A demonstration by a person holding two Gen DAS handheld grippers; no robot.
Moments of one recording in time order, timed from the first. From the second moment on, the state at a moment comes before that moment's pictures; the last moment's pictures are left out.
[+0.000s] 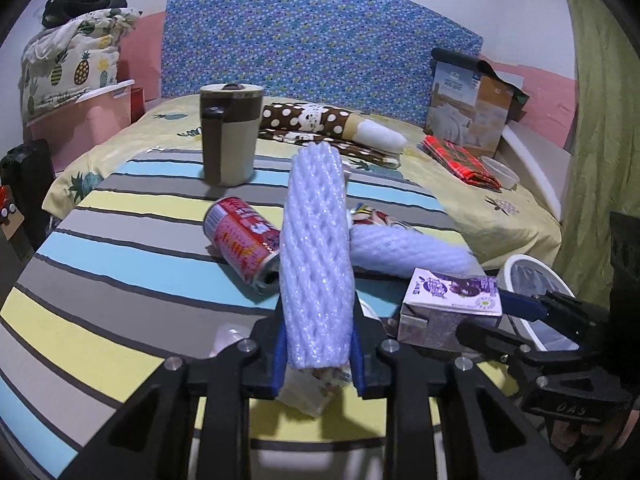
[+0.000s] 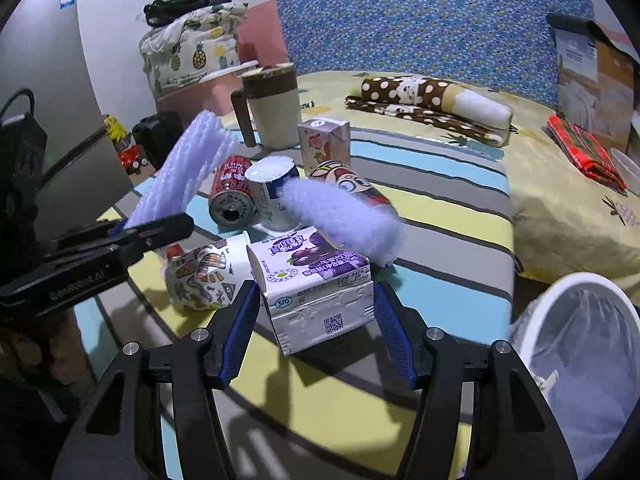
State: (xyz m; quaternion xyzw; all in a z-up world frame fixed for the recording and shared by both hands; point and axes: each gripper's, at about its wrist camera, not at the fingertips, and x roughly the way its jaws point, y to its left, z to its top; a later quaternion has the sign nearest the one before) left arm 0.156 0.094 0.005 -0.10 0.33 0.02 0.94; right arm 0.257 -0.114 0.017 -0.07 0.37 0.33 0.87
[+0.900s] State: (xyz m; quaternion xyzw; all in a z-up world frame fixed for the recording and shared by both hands) left arm 0.115 -0.007 0.015 -0.08 0.36 -0.07 0.93; right arm 0.221 -0.209 0.033 0.00 0.34 0.27 0.90
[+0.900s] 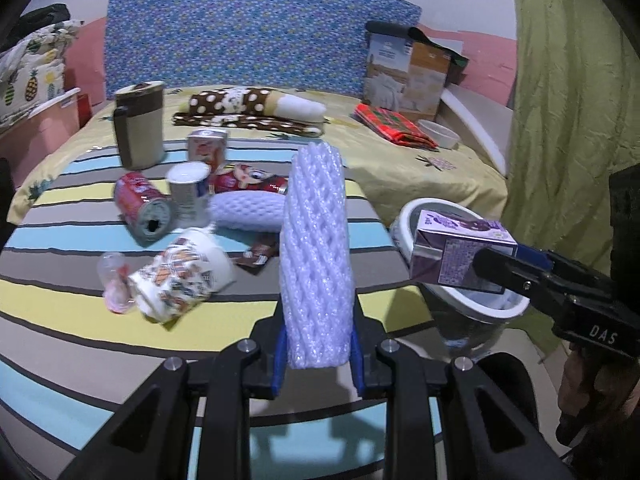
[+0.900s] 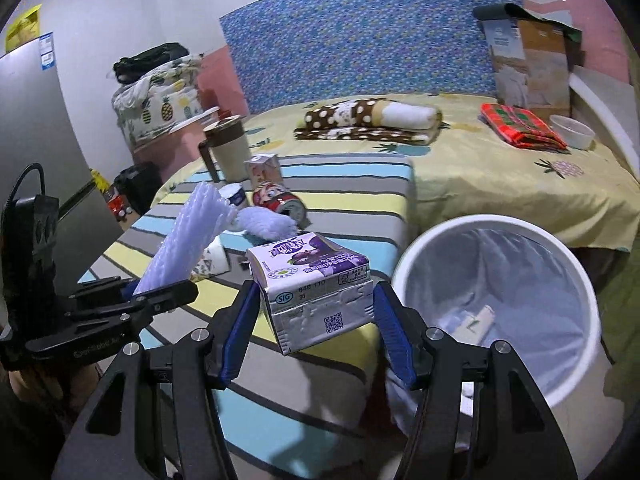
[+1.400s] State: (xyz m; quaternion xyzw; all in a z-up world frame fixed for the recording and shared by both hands) left arm 0.139 -0.079 0.016 -0.05 0.37 -0.15 0.92; right arm 0.224 -0.271 0.026 0.03 0.35 0.18 0.92
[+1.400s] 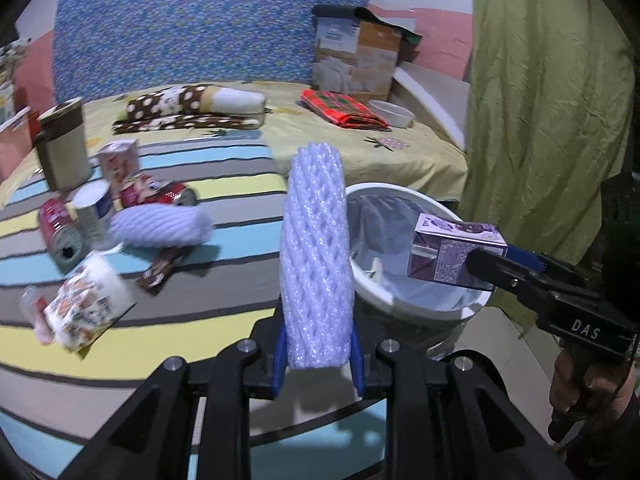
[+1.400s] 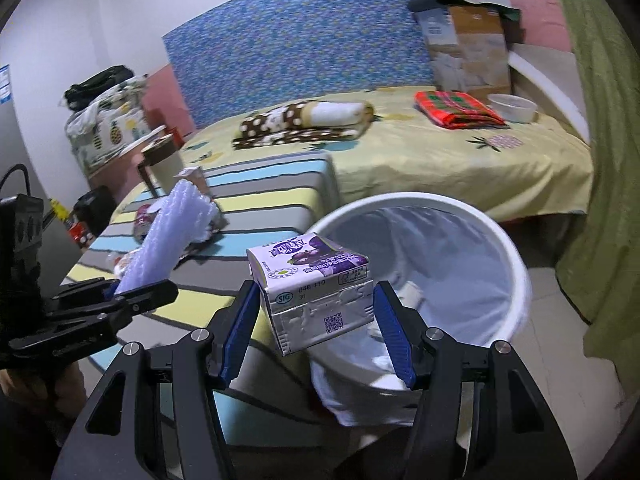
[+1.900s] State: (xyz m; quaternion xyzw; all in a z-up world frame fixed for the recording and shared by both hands) left arm 0.168 -0.143 0.006 -0.01 0.38 -0.22 0.90; right arm 0.226 -0.310 0.013 0.04 0.36 0.13 0.92
